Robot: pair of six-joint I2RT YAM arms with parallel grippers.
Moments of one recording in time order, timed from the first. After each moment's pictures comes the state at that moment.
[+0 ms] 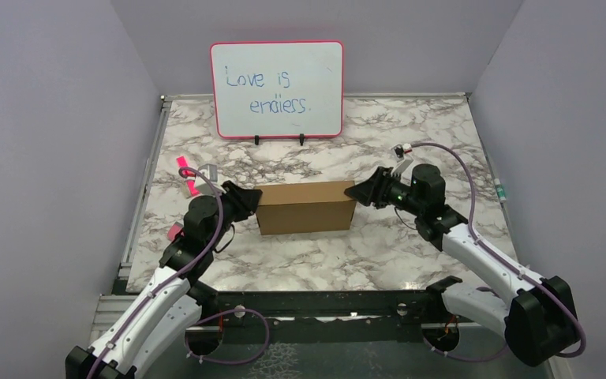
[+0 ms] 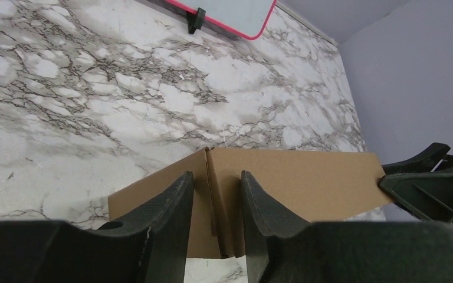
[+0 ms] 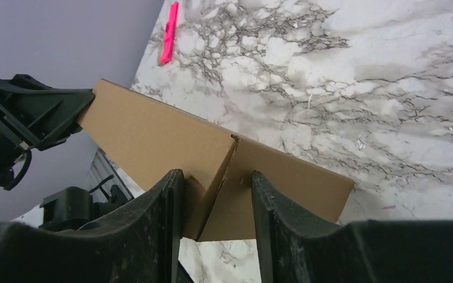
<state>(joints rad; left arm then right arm) -0.48 0.62 0.43 -0.07 -0.09 -0.73 0.42 1.05 0.58 0.11 -0.41 0.61</state>
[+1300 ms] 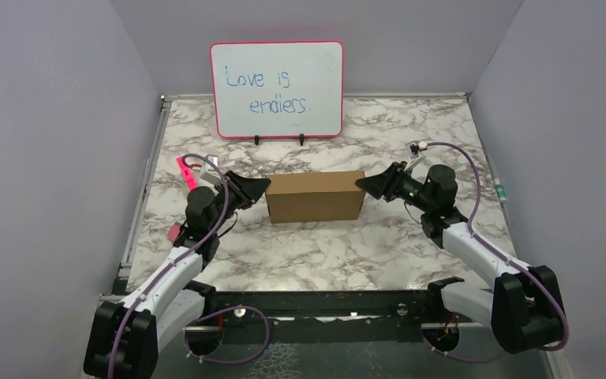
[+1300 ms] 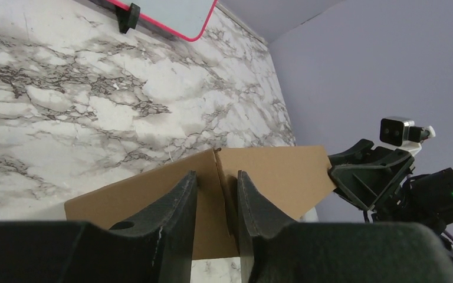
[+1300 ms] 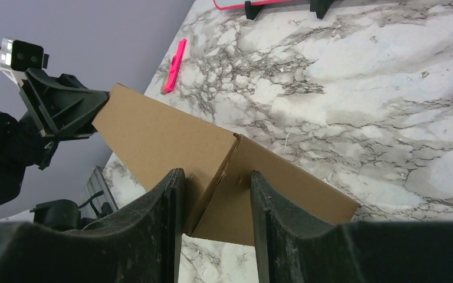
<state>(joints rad) -0.28 0.95 0.33 0.48 0.28 -0.90 0.23 1.14 0.46 0.47 -0.62 0.60</state>
